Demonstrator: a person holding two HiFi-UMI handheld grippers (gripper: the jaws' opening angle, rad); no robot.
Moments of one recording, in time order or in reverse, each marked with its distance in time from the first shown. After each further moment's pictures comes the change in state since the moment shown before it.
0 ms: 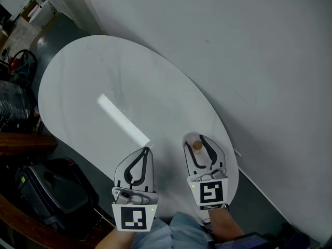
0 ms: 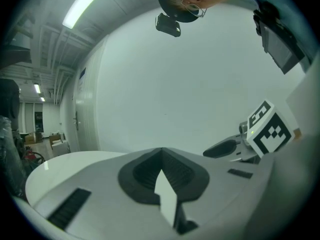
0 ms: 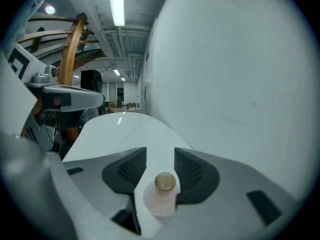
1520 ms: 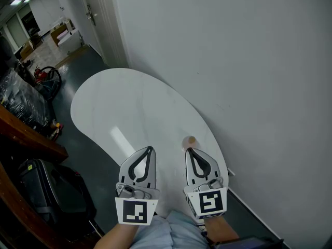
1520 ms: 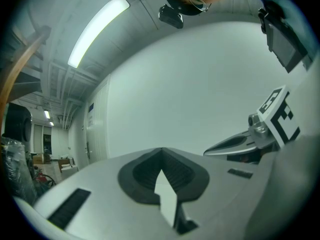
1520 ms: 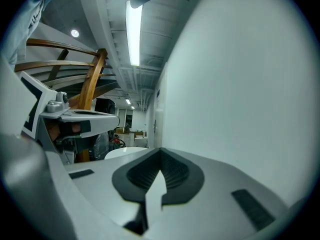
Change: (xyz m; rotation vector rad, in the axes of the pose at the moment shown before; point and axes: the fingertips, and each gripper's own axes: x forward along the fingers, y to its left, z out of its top) left arm -0.089 -0.003 0.087 -0.064 -0.349 0.176; right arm -0.096 0.044 0.099 0.005 -0.329 0.064
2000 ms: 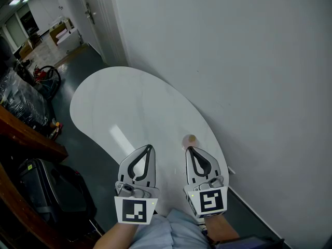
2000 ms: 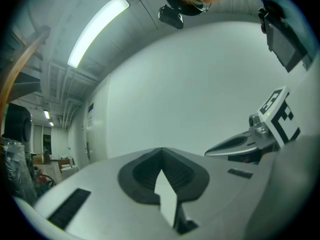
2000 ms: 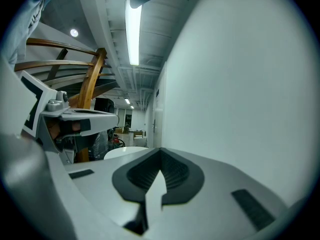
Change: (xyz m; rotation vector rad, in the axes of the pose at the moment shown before) left arm -0.001 0.002 0.000 0.000 0.007 -0.002; right arm -0.001 0.000 0.000 -0.005 0.003 -0.005
